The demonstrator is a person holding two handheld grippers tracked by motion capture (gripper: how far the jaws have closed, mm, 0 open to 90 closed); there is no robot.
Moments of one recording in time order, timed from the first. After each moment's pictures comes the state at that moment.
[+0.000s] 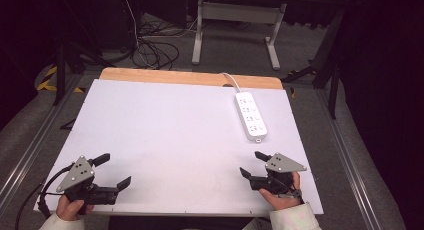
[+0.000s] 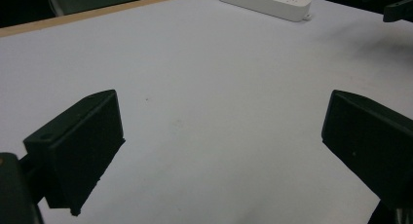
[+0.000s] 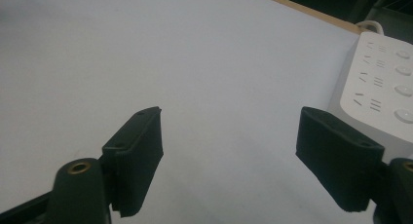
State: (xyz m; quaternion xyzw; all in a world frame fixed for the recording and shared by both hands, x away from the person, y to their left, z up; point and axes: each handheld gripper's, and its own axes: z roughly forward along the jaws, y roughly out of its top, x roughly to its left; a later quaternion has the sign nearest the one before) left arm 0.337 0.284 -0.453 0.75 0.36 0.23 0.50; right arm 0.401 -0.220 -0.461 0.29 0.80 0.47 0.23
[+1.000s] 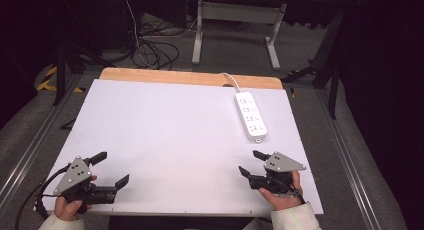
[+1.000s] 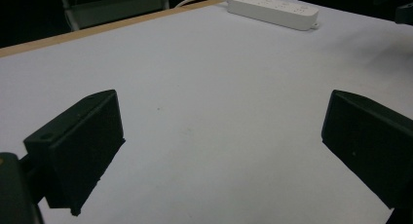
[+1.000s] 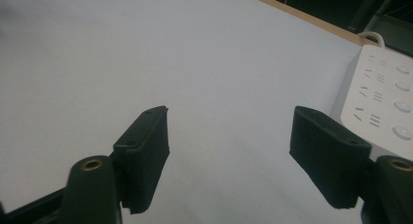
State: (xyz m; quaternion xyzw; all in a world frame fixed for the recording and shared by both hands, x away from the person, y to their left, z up) left arm 0.334 0.286 -0.450 0.74 0.36 0.25 0.51; right arm 0.399 -0.214 -0.450 0.28 0.81 0.46 0.24
